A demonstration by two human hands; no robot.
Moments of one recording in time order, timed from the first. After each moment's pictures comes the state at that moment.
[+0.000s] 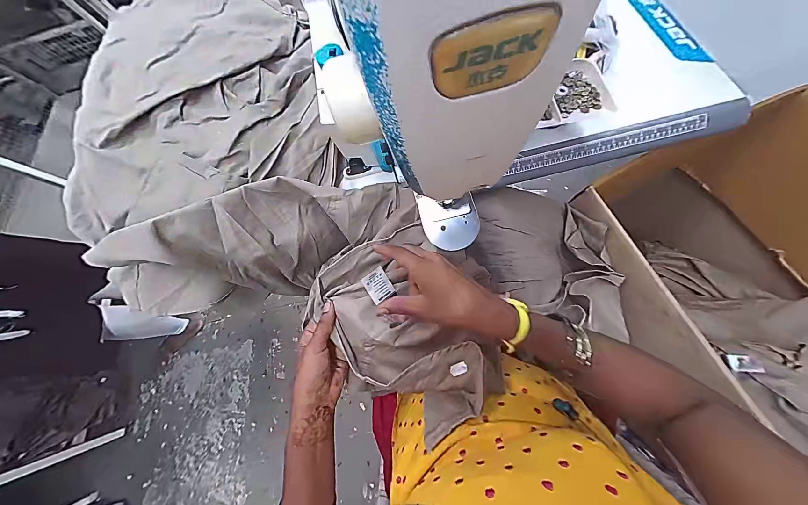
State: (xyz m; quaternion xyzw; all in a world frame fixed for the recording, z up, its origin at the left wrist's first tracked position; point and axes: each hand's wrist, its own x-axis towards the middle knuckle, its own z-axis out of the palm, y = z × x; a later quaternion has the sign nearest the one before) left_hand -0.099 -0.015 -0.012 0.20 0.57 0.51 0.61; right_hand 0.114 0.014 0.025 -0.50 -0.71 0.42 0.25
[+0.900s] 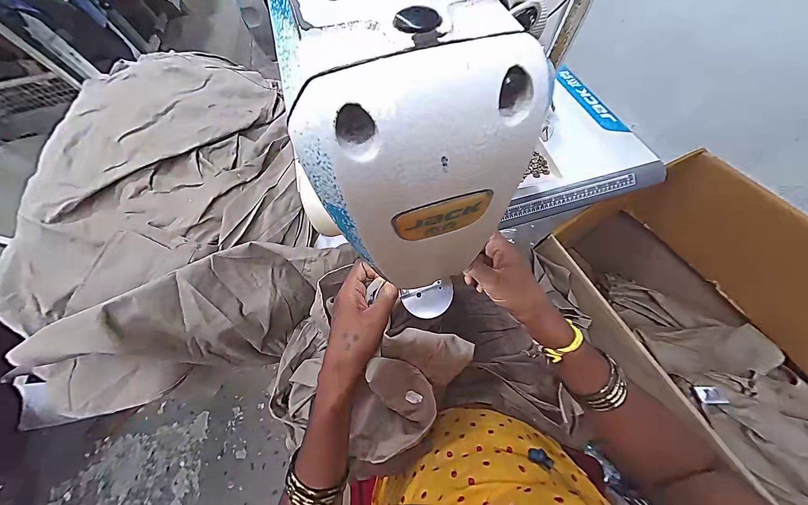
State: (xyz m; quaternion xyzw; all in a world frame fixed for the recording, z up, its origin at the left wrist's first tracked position) left_hand -0.001 0.075 0.040 0.62 0.49 0.37 0.49; right_hand 0.207 0.033 0.044 -0.56 -0.46 0.43 0.54
